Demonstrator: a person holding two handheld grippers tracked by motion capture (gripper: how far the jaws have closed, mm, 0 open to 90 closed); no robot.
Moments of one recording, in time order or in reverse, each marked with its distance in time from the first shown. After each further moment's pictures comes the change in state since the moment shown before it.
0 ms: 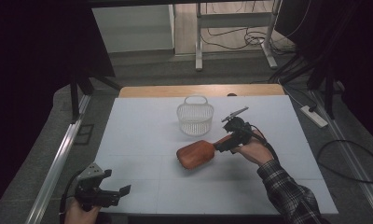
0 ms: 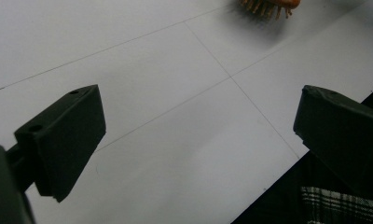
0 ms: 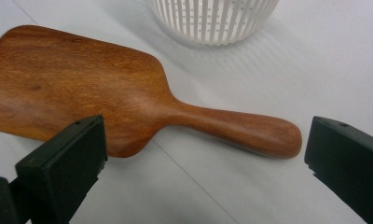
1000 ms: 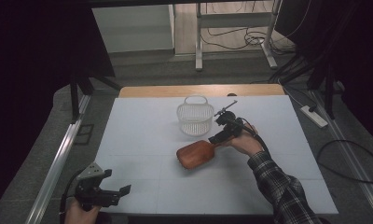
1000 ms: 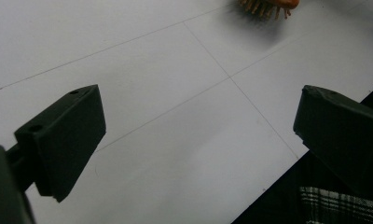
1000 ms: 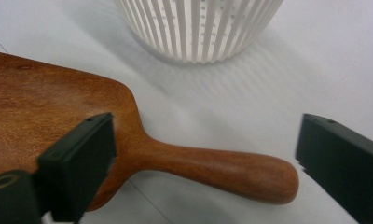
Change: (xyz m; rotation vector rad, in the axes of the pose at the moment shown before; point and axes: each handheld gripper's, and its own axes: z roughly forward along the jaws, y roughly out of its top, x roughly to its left) left arm 0.001 0.000 0.000 0.002 -0.006 -0.001; right arm -0.011 0.026 0.032 0.066 -0.020 -0.002
